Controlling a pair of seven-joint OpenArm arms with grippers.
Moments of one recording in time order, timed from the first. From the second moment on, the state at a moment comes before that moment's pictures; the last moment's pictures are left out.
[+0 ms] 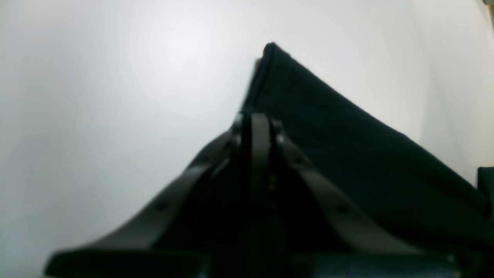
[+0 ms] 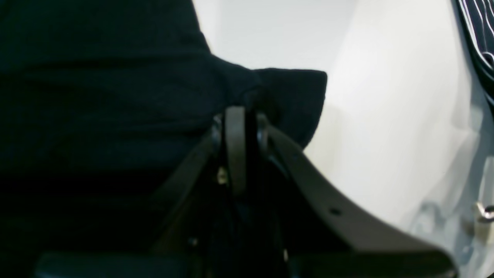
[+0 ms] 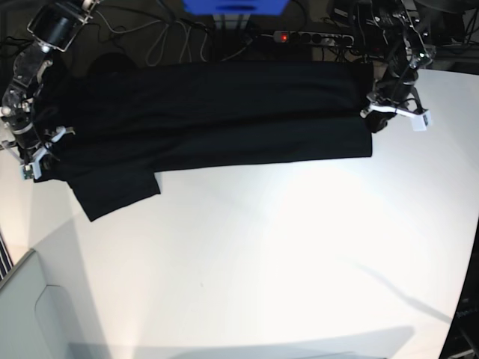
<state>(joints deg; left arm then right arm) 24.6 -7.8 -33.1 95.1 -45.2 -14.7 39.6 -5.8 13.8 38.8 83.3 -5.7 43.7 -28.5</state>
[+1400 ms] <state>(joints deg) 24.7 -6.7 -33.1 94.9 -44.8 -14.5 39.4 15.9 13.3 28.8 64.8 -6.0 46.7 -43.0</state>
